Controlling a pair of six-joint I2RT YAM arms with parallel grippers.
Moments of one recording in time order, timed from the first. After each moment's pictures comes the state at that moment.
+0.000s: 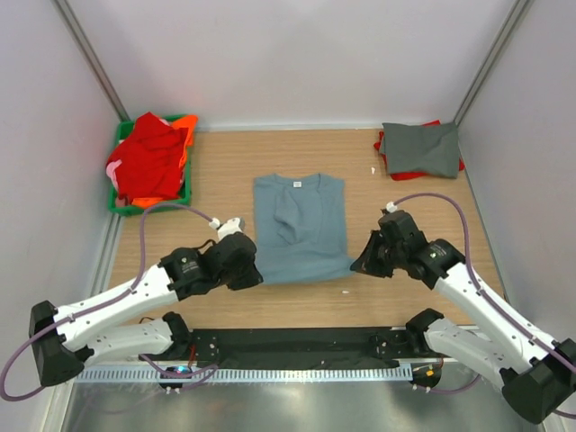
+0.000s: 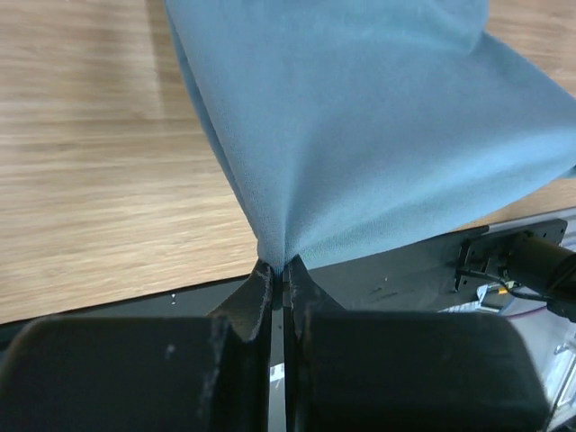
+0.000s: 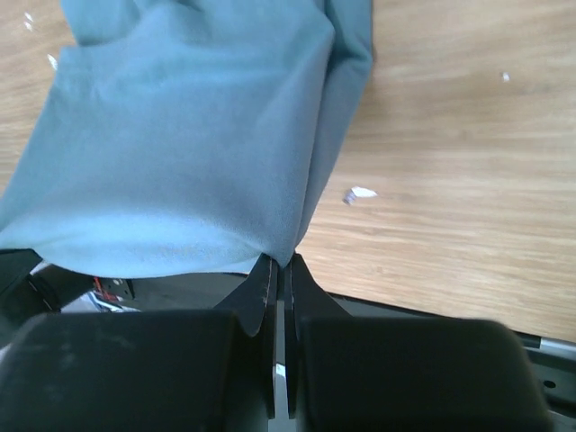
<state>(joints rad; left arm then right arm) -1.01 0.97 0.80 -0.78 -0.21 -1.11 0.54 0.84 0.70 -0.80 -0.13 0.86</state>
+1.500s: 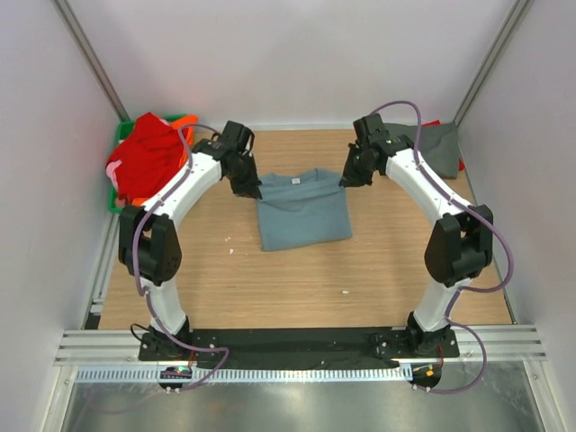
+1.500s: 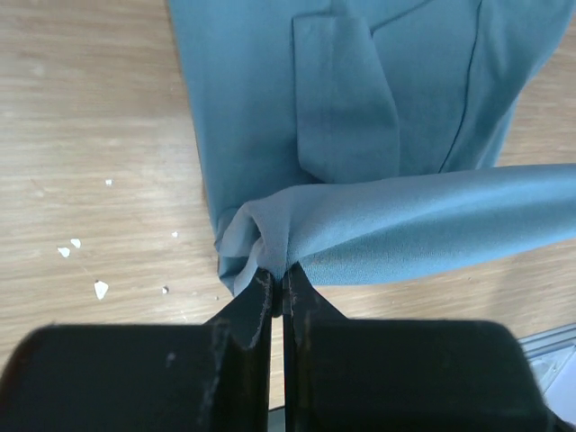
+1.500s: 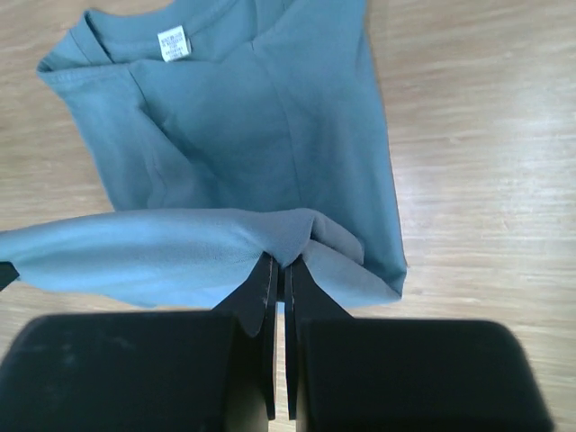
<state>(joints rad) -0.39 1.85 1.64 -0.88 0.13 -0.60 0.33 1.77 1.58 -0.81 -0.05 0.57</state>
